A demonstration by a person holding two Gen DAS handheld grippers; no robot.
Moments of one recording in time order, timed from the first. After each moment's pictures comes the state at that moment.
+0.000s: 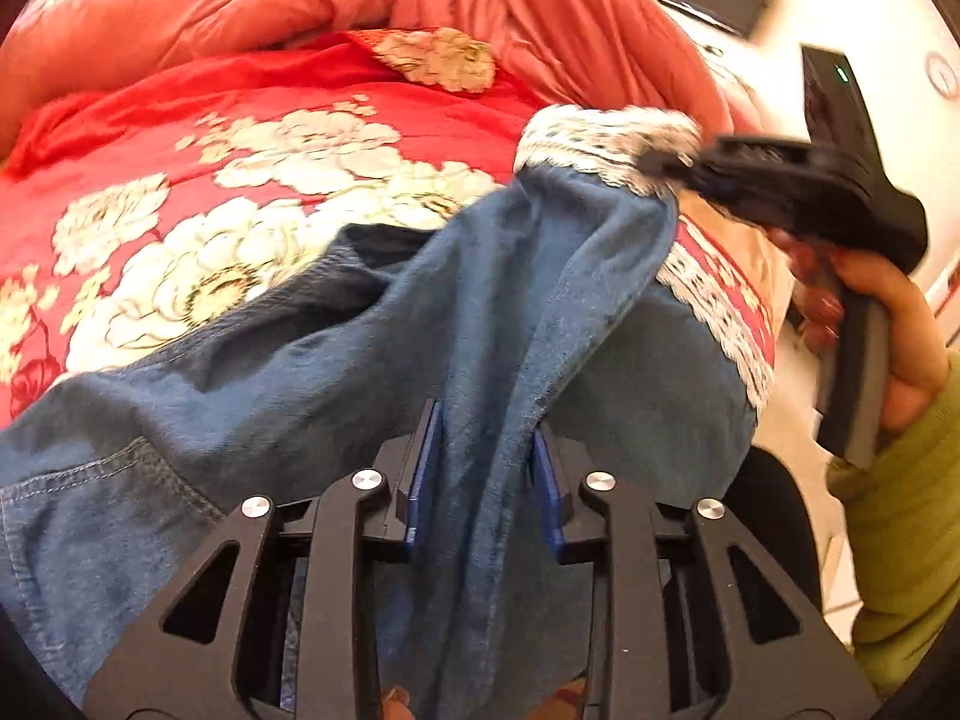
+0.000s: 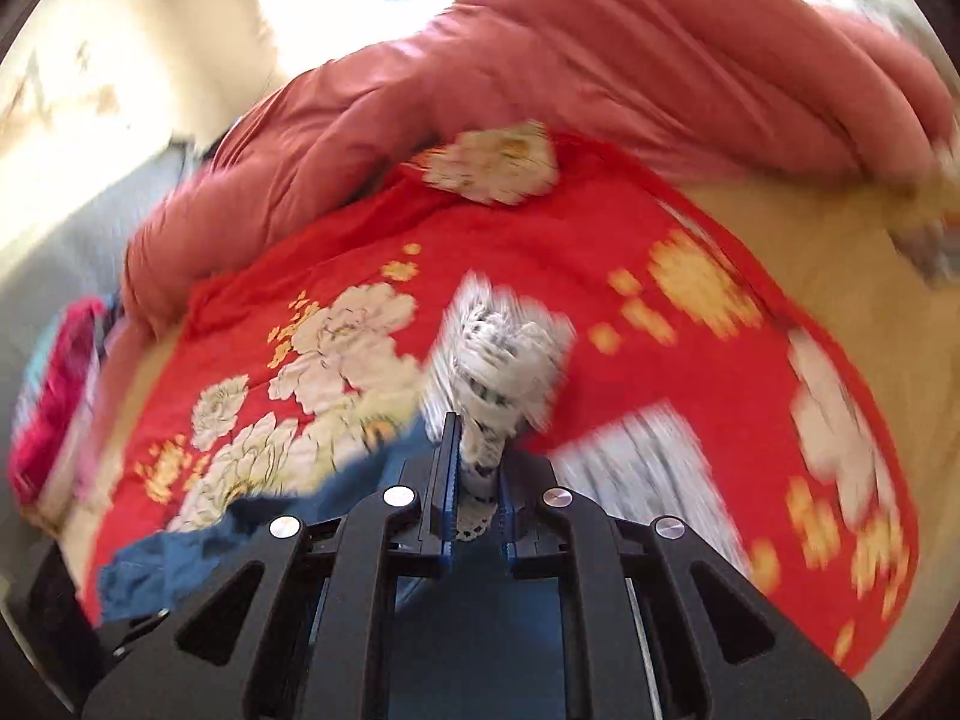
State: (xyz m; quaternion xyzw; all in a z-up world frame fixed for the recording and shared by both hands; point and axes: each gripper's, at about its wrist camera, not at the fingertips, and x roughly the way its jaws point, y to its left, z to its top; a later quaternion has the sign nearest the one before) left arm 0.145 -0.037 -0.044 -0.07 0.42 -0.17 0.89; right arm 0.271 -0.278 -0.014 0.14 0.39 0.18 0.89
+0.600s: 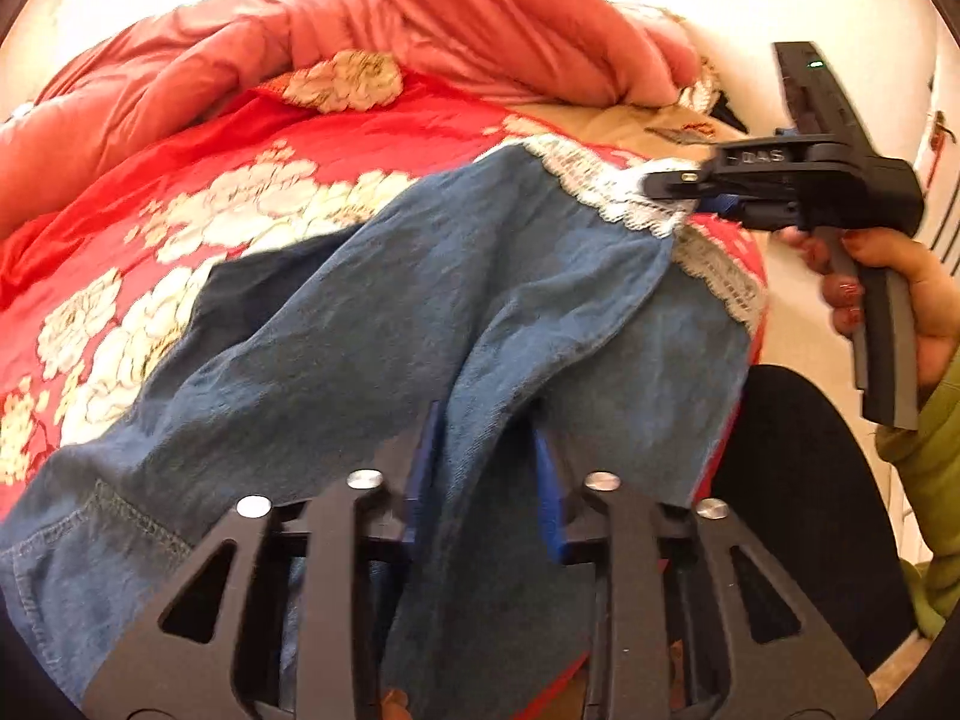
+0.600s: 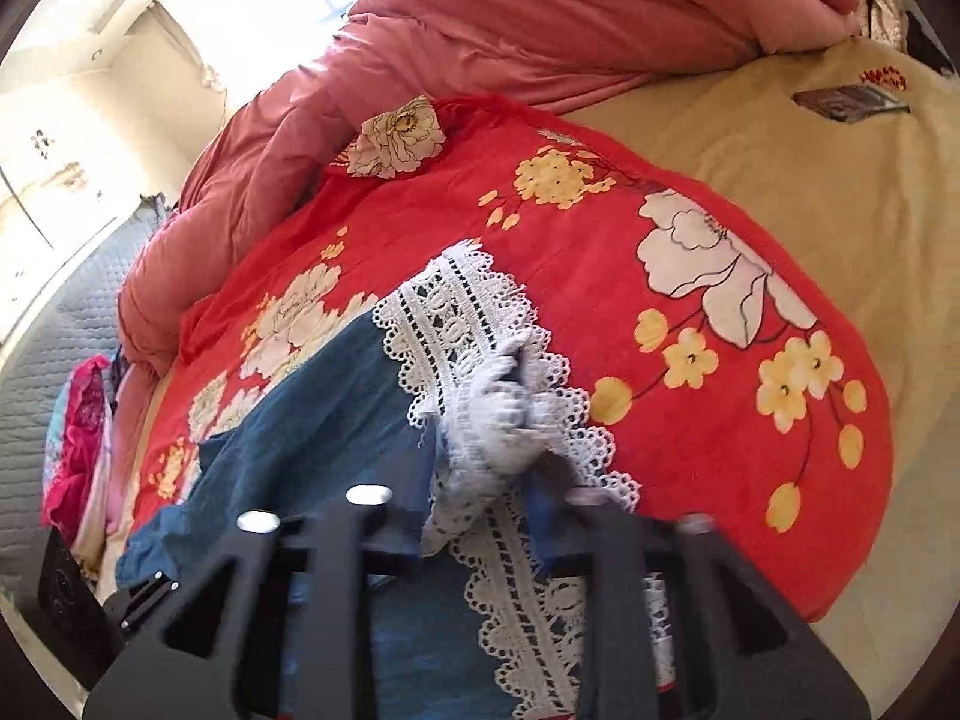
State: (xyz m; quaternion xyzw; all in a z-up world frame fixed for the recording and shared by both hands) left arm 0.133 -0.080 -0.056 0.06 0.39 -0.20 0.90; right arm 0.230 -0.341 -0.055 0.20 0.40 0.15 0.88
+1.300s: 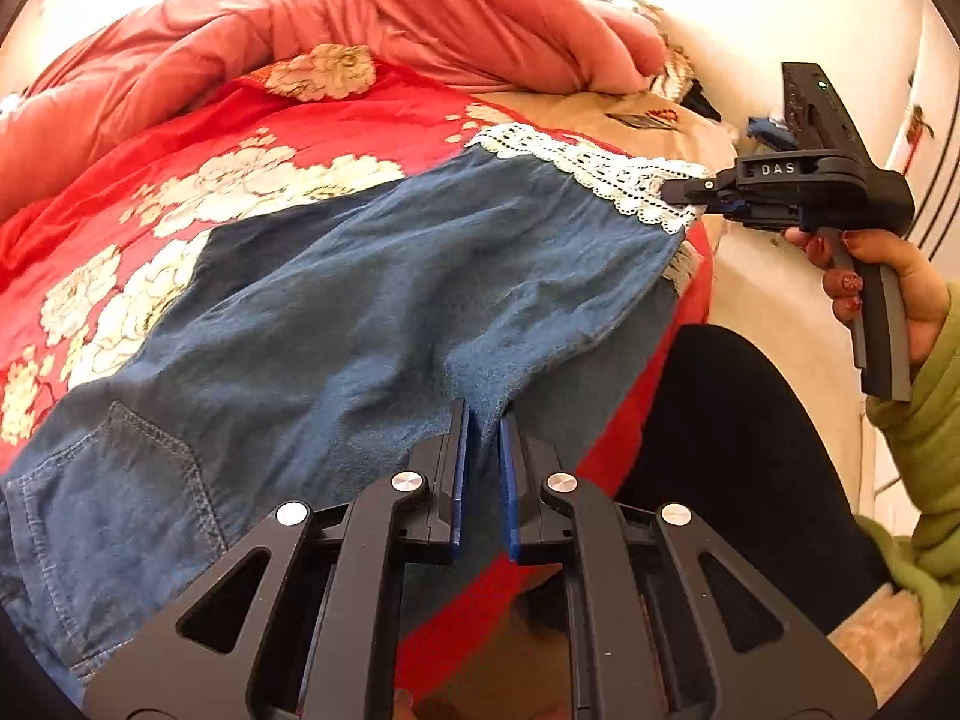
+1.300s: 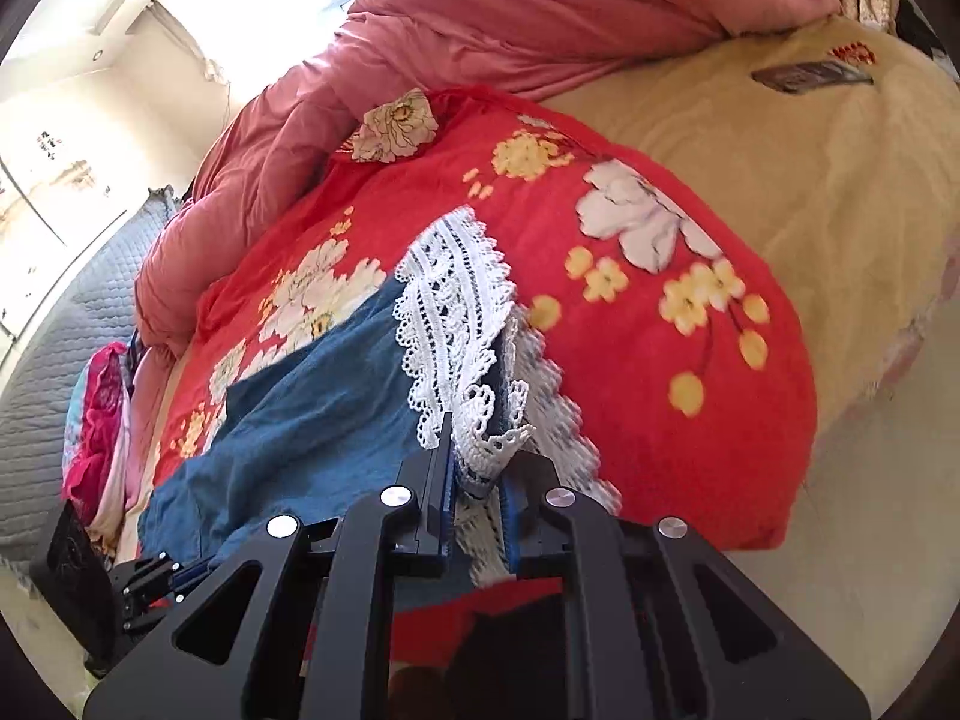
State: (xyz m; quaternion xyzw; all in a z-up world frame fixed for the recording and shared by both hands) left arm 0.083 -0.083 -0.049 0.07 0.40 -0.23 0.88; right arm 0.180 -0.383 -0.051 0.22 0.42 0.17 0.86
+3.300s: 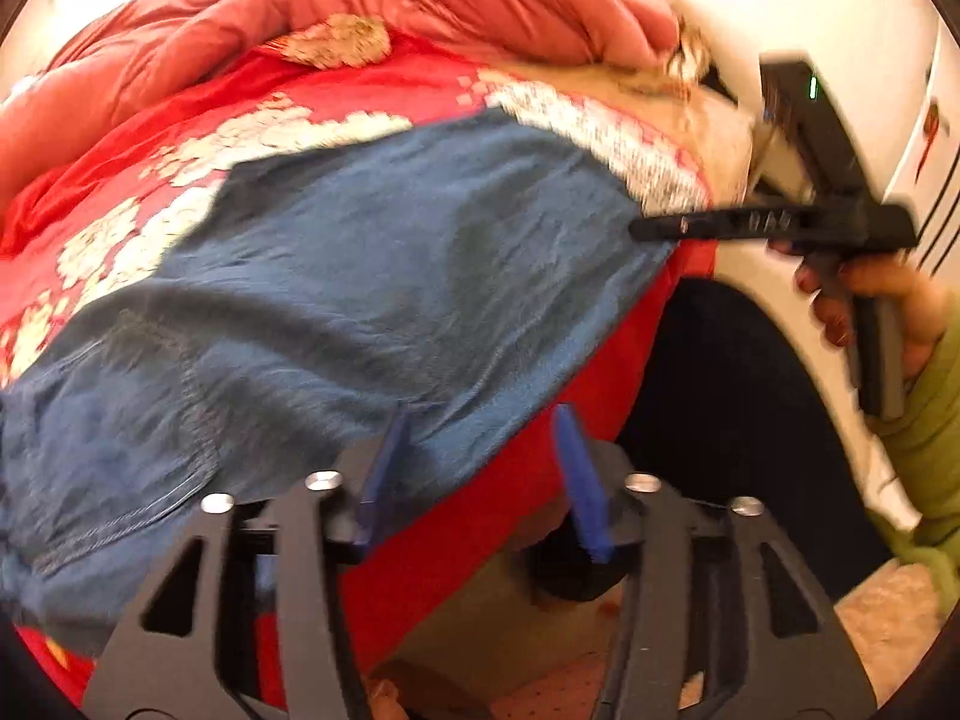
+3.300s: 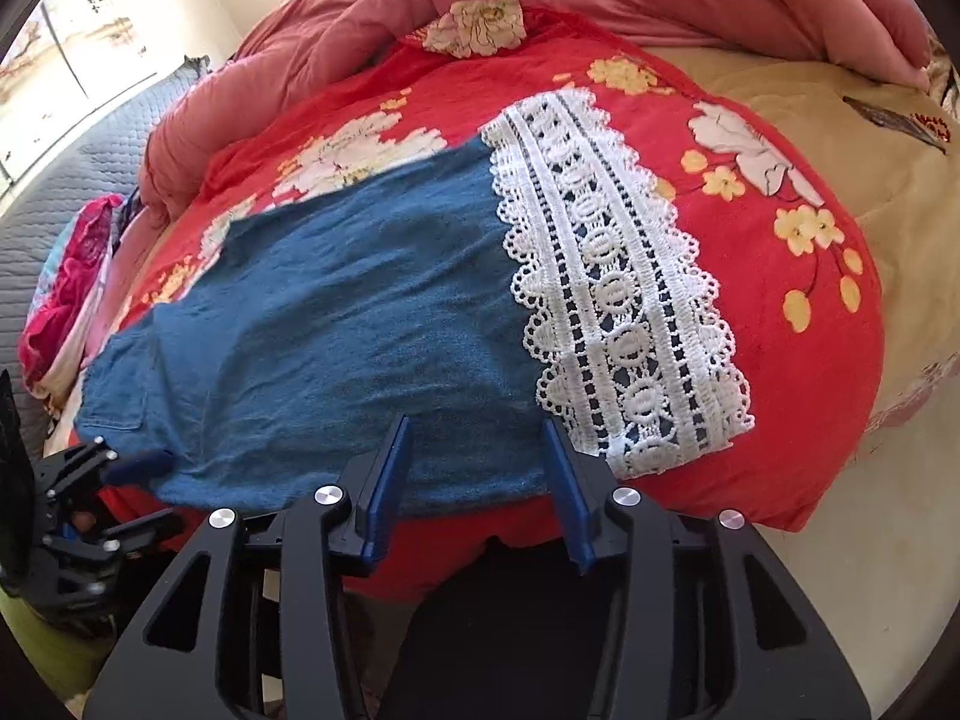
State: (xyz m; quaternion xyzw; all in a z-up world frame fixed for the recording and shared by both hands) left arm 0.059 -0.067 -0.051 0.04 0.42 -0.21 0.88; right arm 0.154 -0.320 -0.077 0.07 0.45 0.21 0.86
